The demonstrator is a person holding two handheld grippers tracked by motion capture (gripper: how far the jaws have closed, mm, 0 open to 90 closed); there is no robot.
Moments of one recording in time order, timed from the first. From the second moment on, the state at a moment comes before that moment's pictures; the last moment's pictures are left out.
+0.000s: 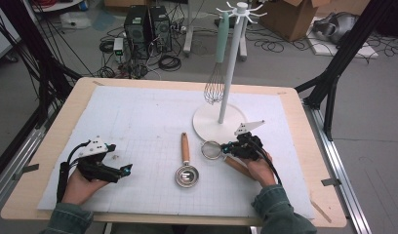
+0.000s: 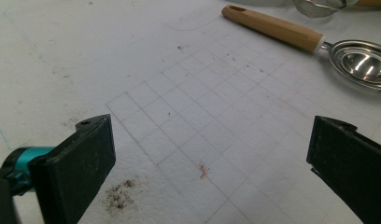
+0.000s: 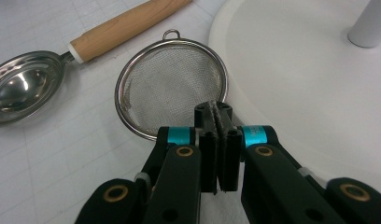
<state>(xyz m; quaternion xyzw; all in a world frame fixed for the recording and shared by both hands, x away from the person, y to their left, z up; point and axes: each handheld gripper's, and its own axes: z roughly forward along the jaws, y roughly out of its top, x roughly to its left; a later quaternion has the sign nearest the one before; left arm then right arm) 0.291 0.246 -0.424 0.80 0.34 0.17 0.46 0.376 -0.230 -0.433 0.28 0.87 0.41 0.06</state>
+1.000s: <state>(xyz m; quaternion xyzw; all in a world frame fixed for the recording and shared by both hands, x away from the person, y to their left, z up) 0.292 0.246 -0.425 0.80 0.34 0.16 0.46 0.363 -0.244 -0.412 0.29 0.85 0.44 0.07</state>
